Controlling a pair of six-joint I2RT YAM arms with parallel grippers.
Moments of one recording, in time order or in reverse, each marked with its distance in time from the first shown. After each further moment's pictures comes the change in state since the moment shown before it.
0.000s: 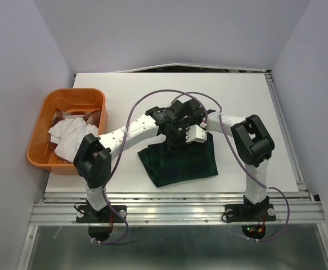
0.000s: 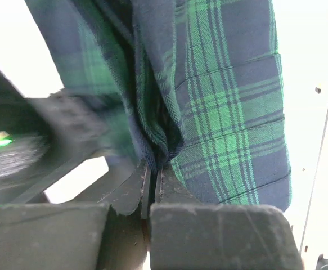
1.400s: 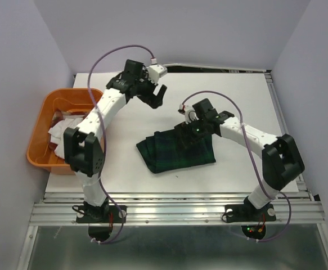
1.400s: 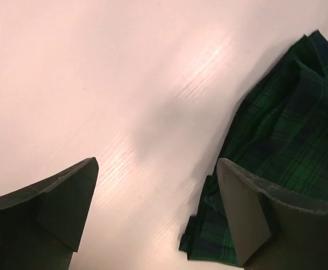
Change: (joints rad) left arm 0.437 0.117 0.237 0.207 0.012 -0.415; right arm -0.002 -0.415 -0.123 -0.272 0.298 0.037
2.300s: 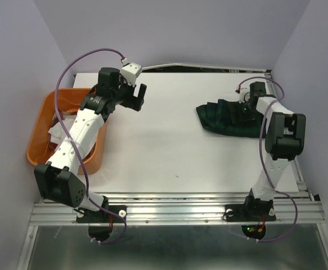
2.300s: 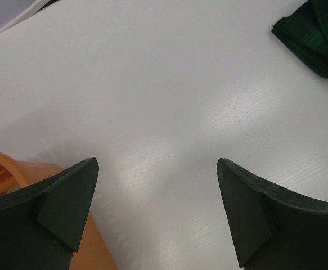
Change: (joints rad) left arm 0.095 -0.470 -0.334 0.113 -0.237 -0.158; right arm -0.620 0.354 0.211 -0.037 0.347 -0.351
